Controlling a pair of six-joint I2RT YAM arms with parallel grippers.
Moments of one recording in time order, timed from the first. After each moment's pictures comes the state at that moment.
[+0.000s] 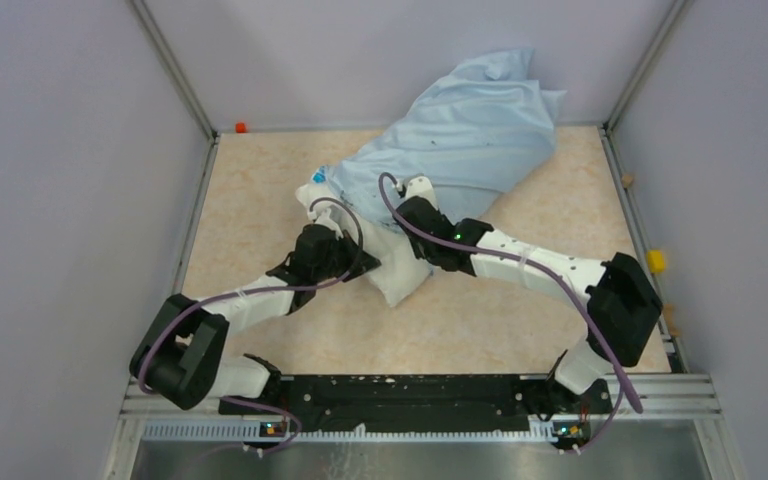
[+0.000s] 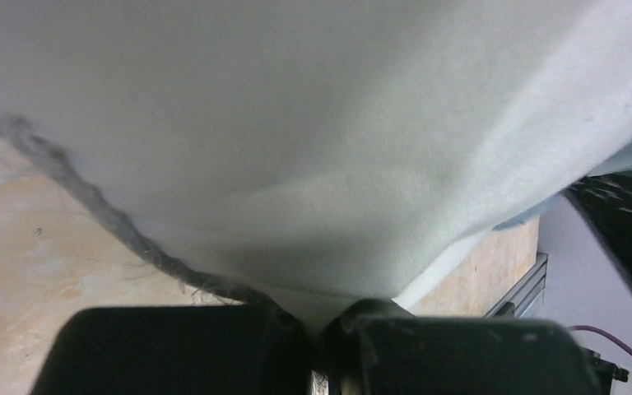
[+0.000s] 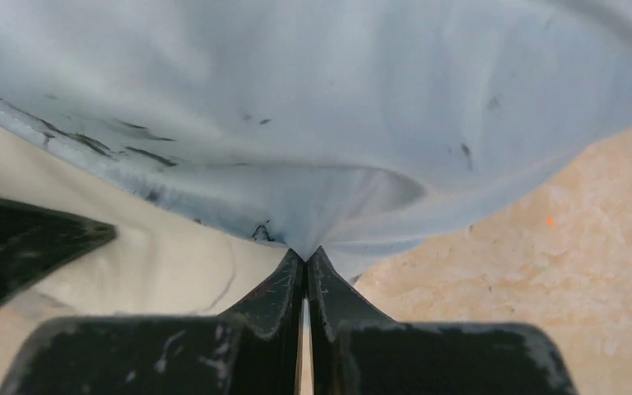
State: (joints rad) left arm -0.49 1.33 0.52 0.28 0.22 -0.87; right arm 0.92 1.58 1.18 -0.43 0.52 0.32
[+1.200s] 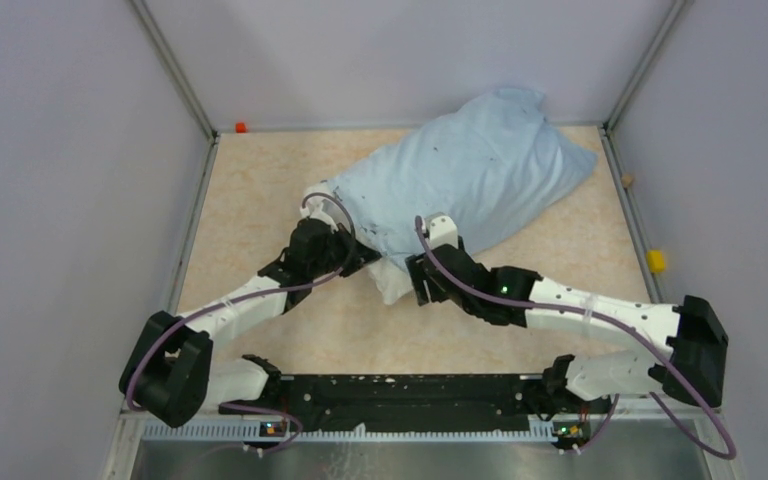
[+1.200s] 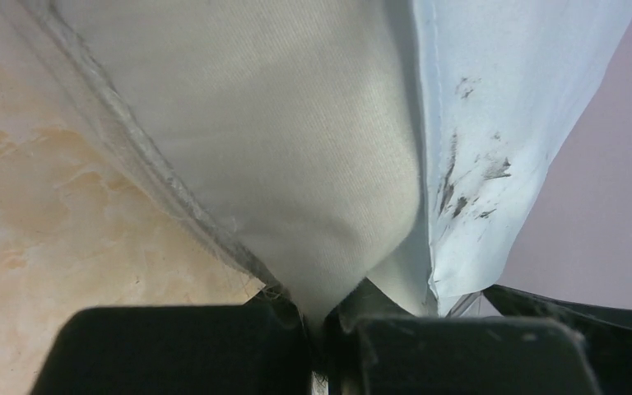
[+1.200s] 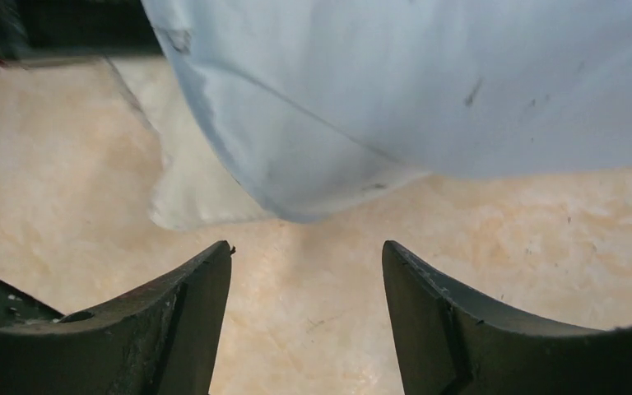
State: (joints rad) left arm -0.50 1.24 0.57 0.17 0.22 -0.99; right arm 1.12 1.25 0.98 -0.45 0.47 0.44
